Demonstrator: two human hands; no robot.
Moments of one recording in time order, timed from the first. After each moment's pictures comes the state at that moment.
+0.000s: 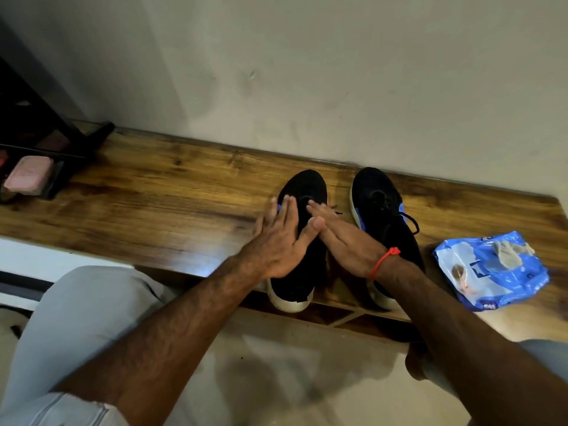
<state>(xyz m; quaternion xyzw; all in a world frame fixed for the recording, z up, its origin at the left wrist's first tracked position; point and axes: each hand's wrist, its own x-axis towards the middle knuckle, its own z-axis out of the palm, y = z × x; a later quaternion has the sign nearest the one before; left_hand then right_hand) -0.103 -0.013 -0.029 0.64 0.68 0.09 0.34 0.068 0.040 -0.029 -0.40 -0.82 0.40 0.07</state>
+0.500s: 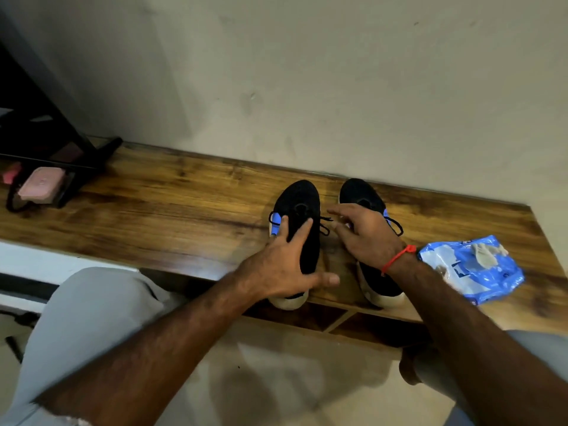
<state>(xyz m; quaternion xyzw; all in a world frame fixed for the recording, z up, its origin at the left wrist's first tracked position) -0.088 -0.052 0.002 0.67 0.66 0.03 0.34 0.094 0.040 0.004 -0.46 -0.83 0.26 0.17</state>
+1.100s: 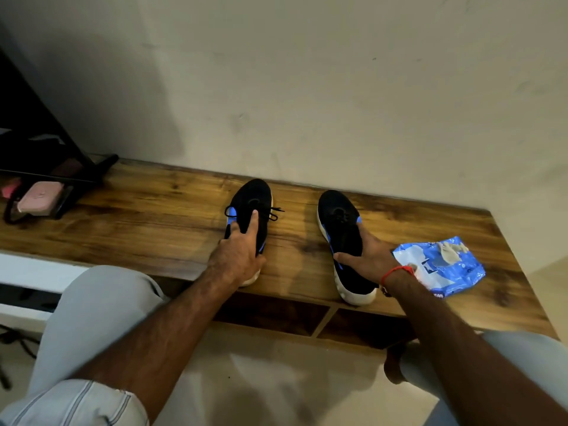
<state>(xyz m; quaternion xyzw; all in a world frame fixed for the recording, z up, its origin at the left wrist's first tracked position) -0.122 -0.044 -0.029 0.59 0.79 0.00 0.17 0.148 0.015 -0.015 -0.65 -0.67 0.34 0.10</state>
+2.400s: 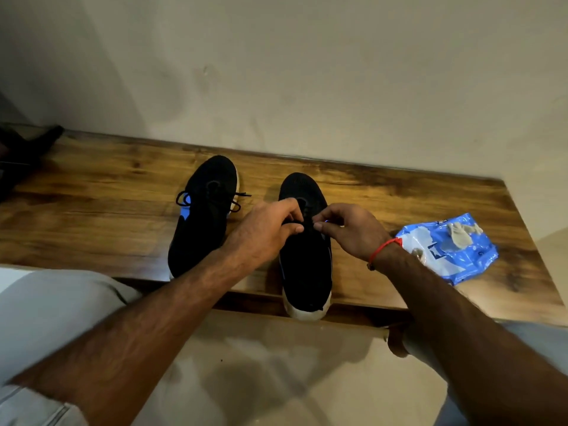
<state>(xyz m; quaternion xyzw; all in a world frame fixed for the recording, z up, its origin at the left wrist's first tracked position) -0.070 0.003 -0.009 0.68 0.62 0.24 0.32 0.123 0.050 -0.013 -0.56 -0.73 0.38 0.13</state>
